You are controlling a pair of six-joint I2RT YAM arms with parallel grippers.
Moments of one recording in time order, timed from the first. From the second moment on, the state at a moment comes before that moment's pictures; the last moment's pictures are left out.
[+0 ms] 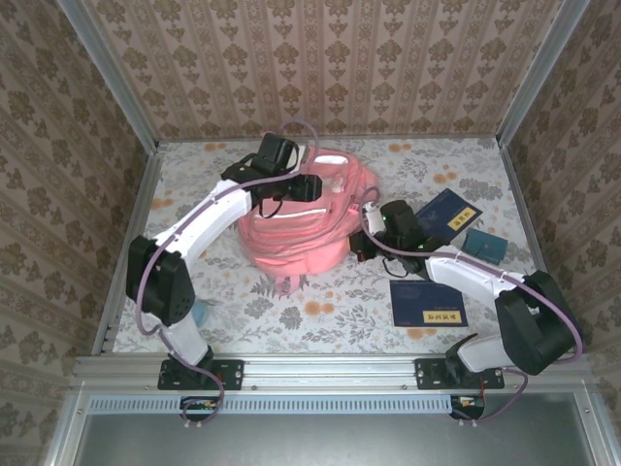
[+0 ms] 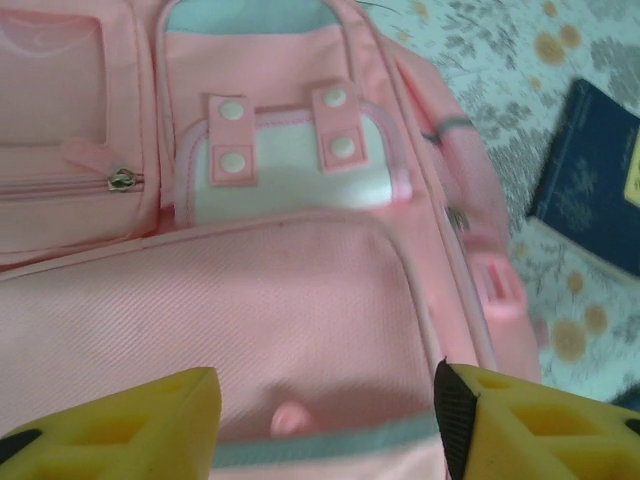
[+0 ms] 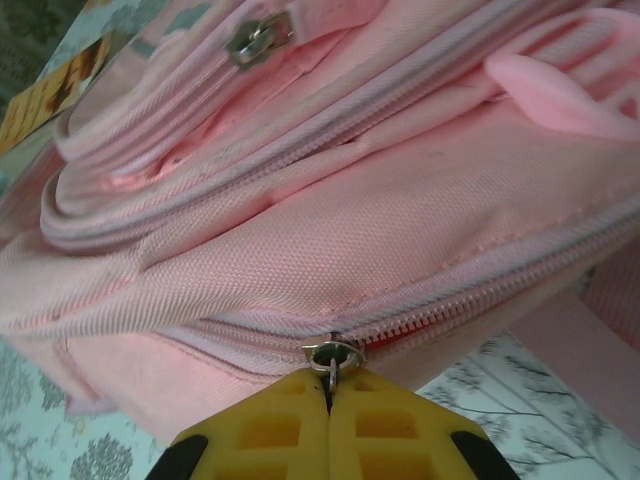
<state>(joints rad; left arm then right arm) -0.59 1.71 1.53 -0.63 0.16 -0.29 0.47 1.39 0.74 -0.03 -0.30 0.31</state>
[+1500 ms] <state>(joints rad) -0.71 1.85 1.47 -0.57 0.18 0.02 0.54 1.44 0.74 -0.02 -0.33 0.30</state>
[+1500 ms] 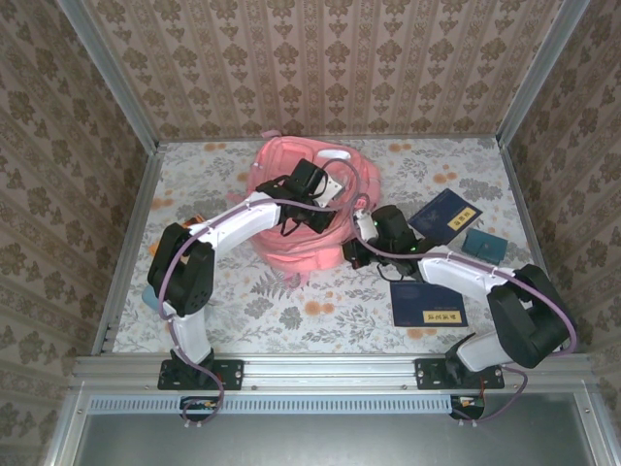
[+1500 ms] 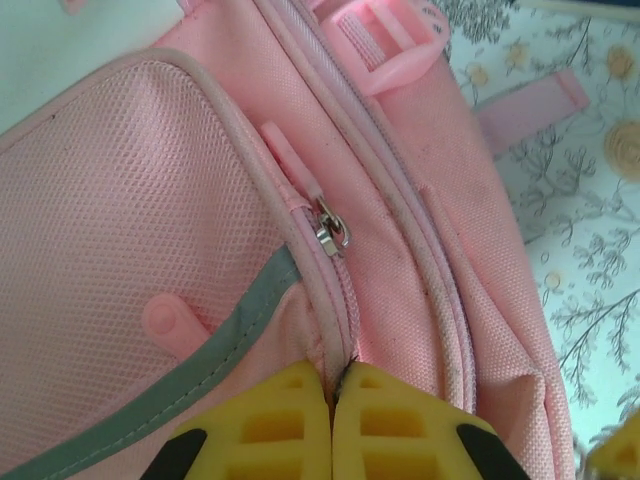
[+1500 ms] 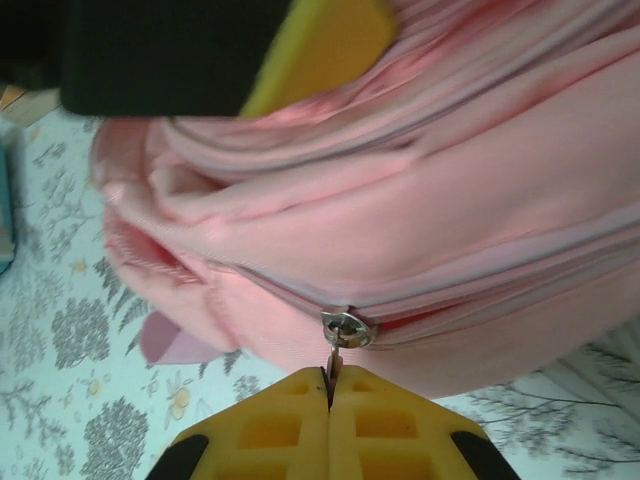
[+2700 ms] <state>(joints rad) -0.67 1.75 1.32 -0.36 0.27 -0.08 0.38 1.54 0.84 -0.05 -0.50 1.14</state>
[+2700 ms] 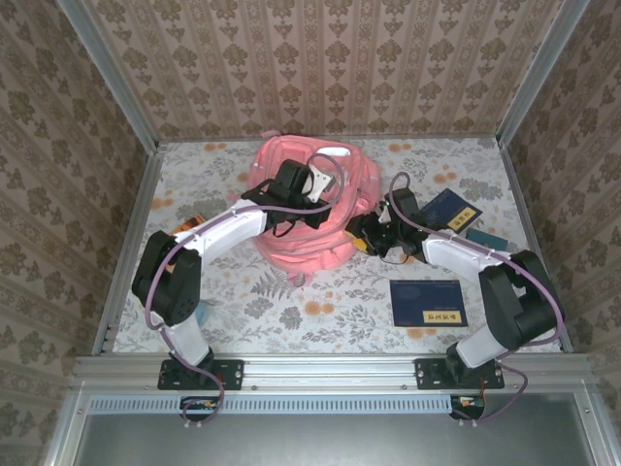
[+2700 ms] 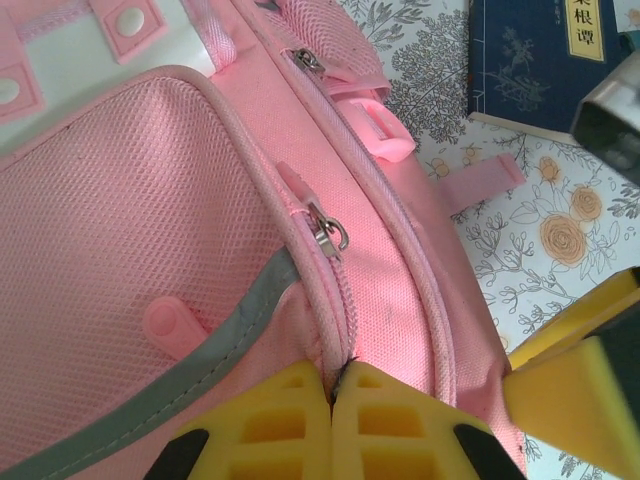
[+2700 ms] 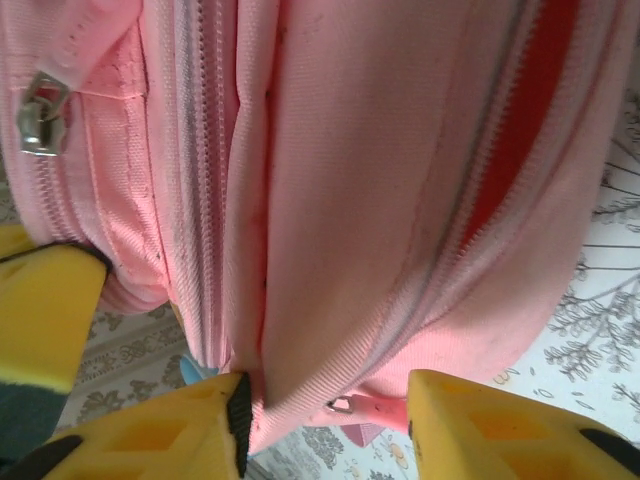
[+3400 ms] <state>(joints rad) -0.65 1.45 1.20 -0.44 0.12 -0.30 0.43 1.65 0.90 0.12 -0.61 1.21</state>
